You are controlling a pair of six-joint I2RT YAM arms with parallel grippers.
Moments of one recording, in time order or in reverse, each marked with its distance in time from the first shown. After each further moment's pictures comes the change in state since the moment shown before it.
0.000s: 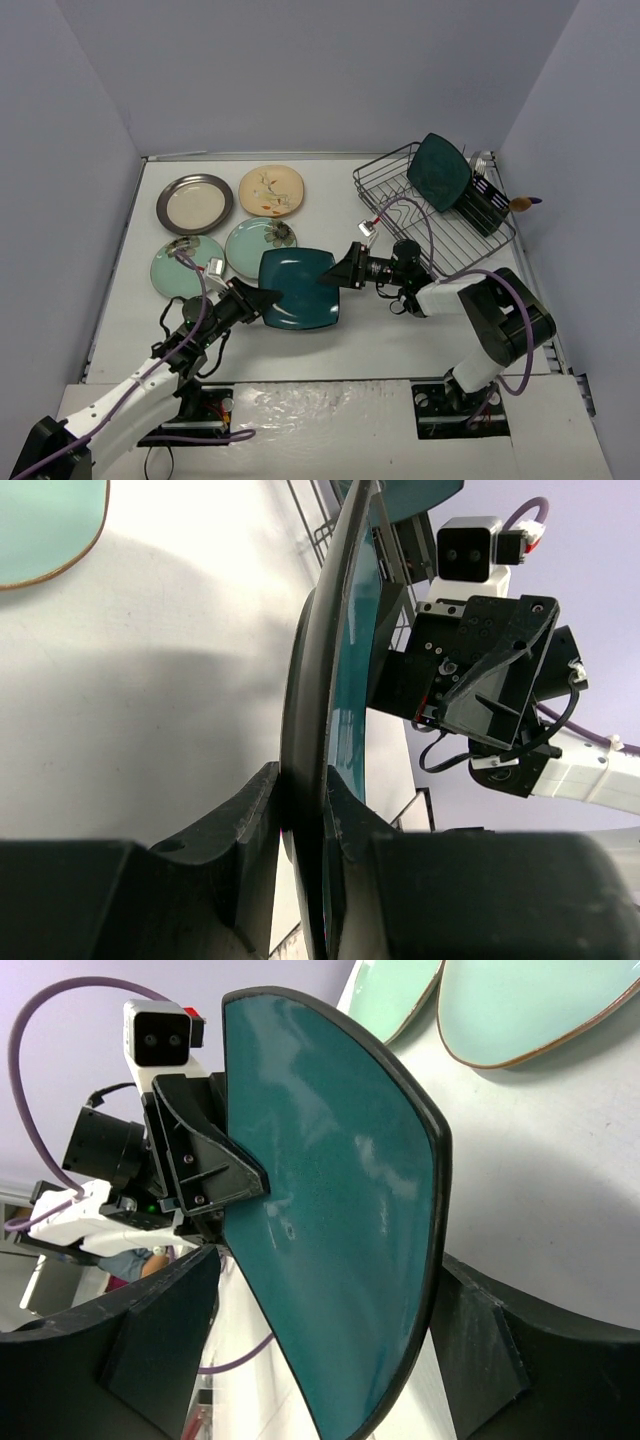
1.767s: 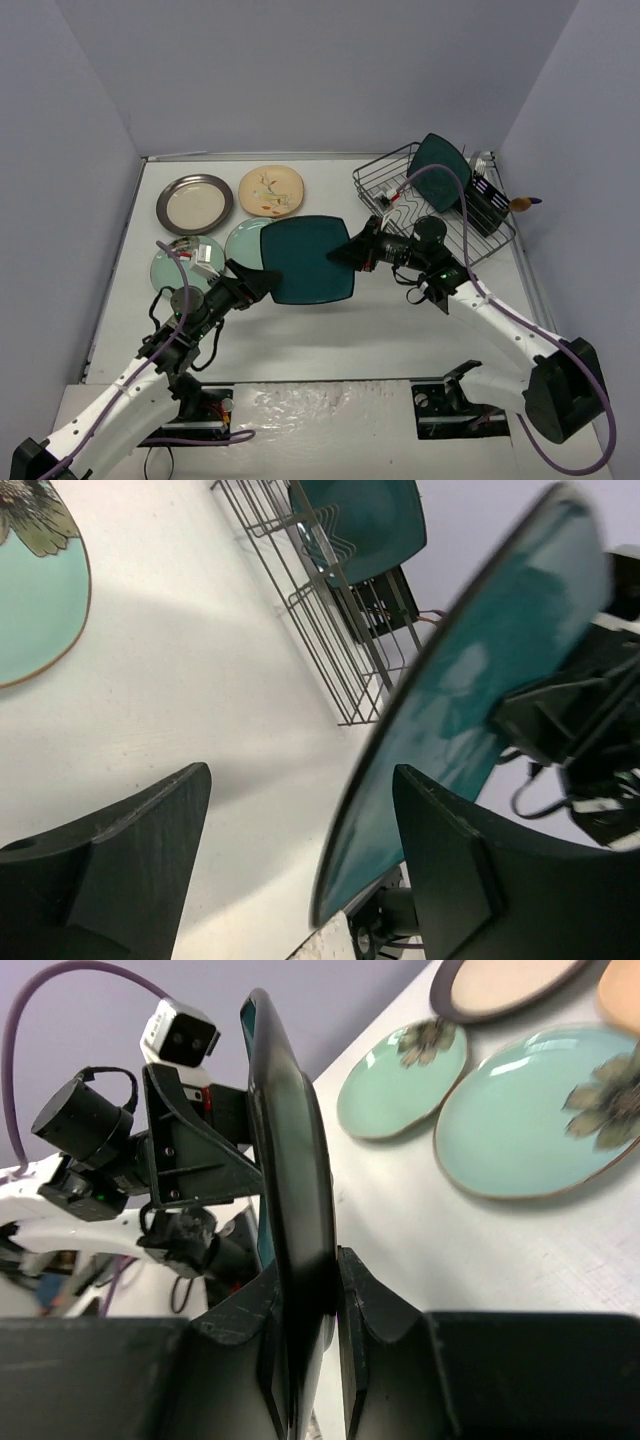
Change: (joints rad) left arm -0.001 -0.080 0.171 -0.200 -0.085 0.081; right arm 0.010 -0.433 0.215 -0.594 0.116 -0.387
